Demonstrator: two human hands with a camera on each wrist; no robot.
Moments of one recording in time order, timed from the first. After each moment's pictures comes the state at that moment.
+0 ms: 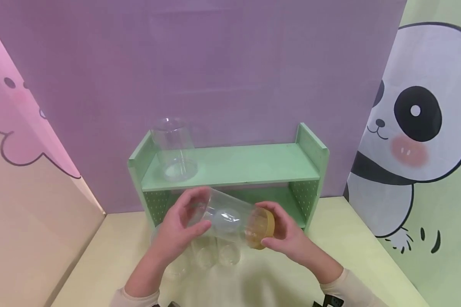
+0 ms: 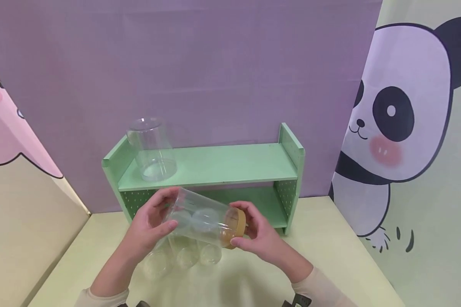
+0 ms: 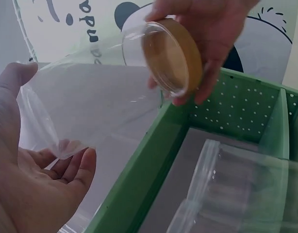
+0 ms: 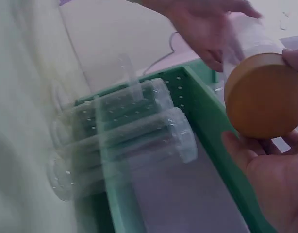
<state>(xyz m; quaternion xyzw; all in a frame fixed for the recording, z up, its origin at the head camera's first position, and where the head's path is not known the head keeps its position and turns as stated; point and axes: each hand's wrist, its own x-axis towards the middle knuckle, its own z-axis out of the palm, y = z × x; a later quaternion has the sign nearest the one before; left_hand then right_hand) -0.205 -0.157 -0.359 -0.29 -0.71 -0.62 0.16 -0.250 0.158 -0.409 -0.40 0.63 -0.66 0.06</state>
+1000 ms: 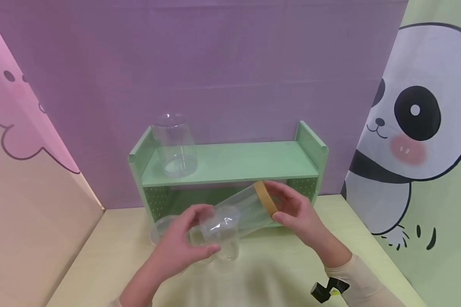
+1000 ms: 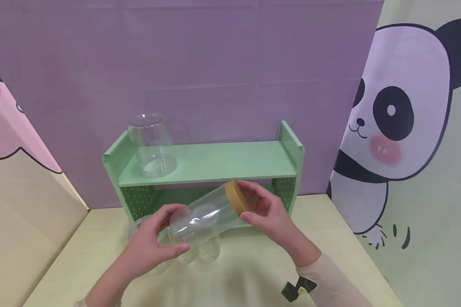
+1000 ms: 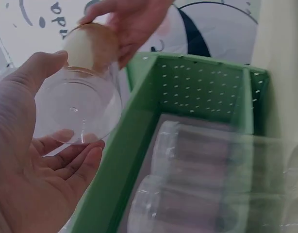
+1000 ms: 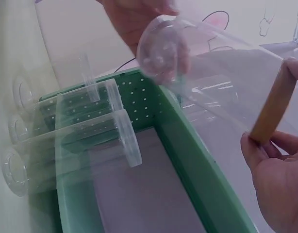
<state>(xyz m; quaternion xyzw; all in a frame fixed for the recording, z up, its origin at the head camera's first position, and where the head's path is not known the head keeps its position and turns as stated) -0.180 -0.161 -0.398 -0.22 -0.83 -0.49 0.13 -0.256 0.173 -0.372 -0.42 0.63 -0.66 -0.02</state>
